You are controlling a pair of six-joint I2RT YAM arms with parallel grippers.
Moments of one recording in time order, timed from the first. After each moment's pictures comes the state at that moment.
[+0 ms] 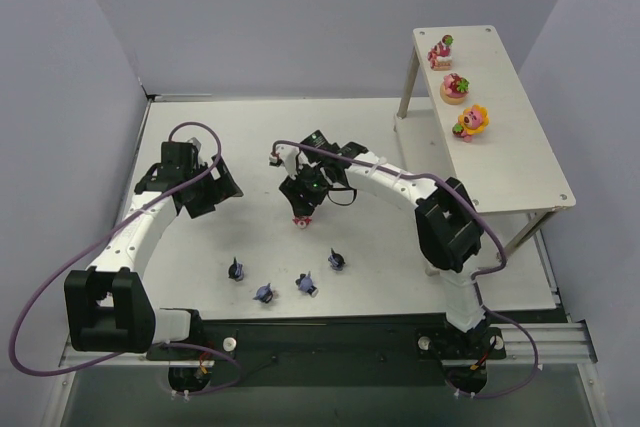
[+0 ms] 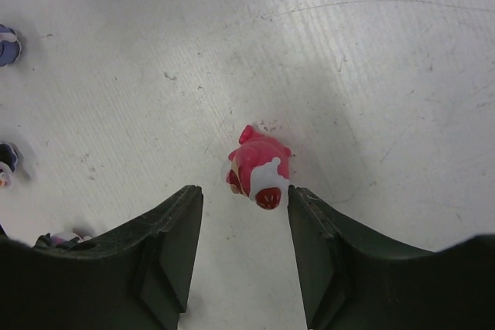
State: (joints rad) left arm -0.05 1.32 0.97 -0.58 0.18 -0.54; right arm 0.75 2.02 1.62 -0.61 -0.34 -0.27
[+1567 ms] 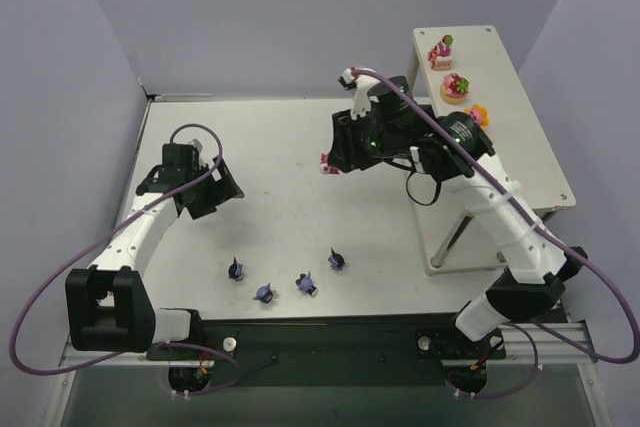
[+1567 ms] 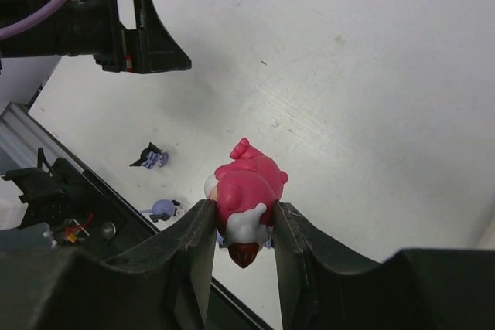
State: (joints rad) left arm -0.05 1.32 0.95 -0.56 0.19 -0.54; right arm 0.78 1.58 2.00 -1.04 -0.04 0.24
